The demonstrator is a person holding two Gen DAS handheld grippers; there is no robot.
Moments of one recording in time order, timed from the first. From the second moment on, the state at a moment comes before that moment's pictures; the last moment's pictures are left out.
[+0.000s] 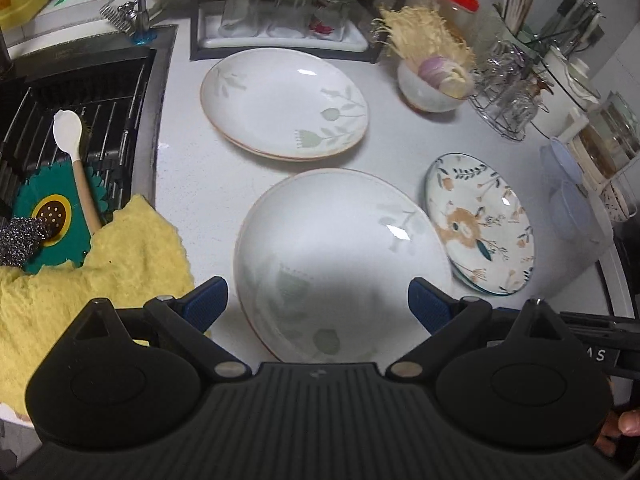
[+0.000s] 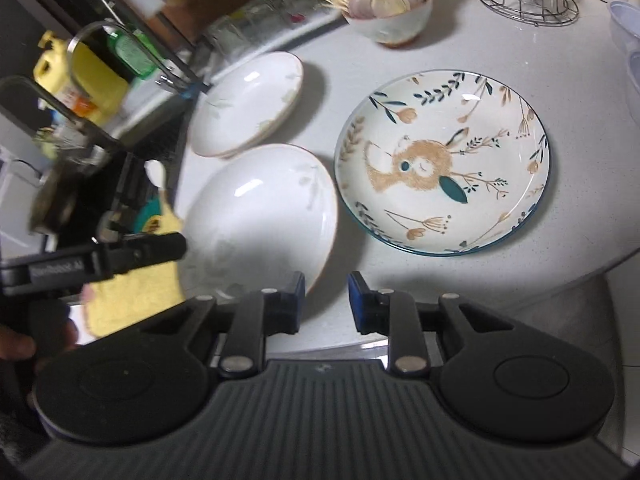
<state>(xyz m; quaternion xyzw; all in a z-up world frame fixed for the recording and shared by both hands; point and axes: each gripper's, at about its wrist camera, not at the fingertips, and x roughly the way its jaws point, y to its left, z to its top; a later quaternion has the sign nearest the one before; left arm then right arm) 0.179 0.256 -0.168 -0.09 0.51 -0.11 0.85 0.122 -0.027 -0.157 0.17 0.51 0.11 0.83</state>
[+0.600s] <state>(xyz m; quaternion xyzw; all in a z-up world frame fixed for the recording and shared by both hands) 0.225 0.283 -0.223 -0.13 0.53 -0.12 0.83 0.147 -0.001 -0.184 0.22 0.52 0.06 0.83</state>
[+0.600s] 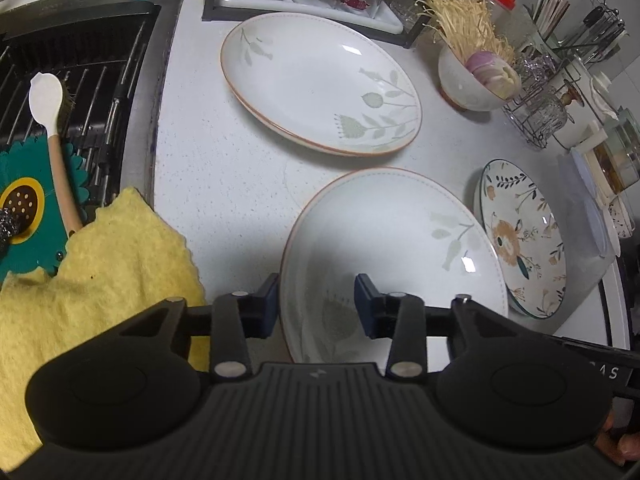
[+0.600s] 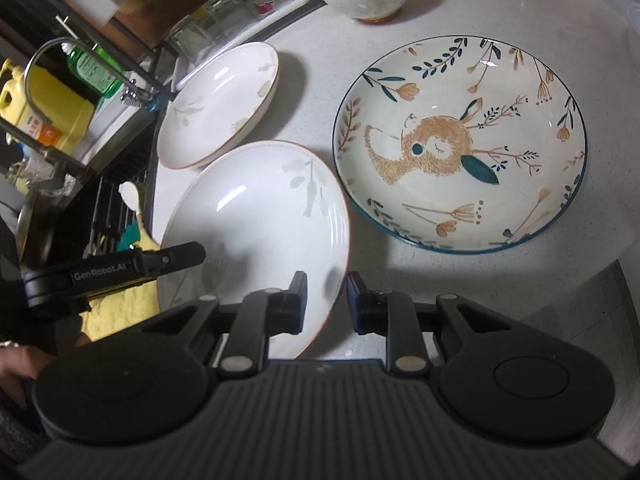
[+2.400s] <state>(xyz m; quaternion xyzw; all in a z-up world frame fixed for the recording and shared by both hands) 0.236 0.249 -0.160 -0.15 0.50 -0.19 0.83 0.163 -0.071 -0.134 0.22 0.47 0.11 0.84</state>
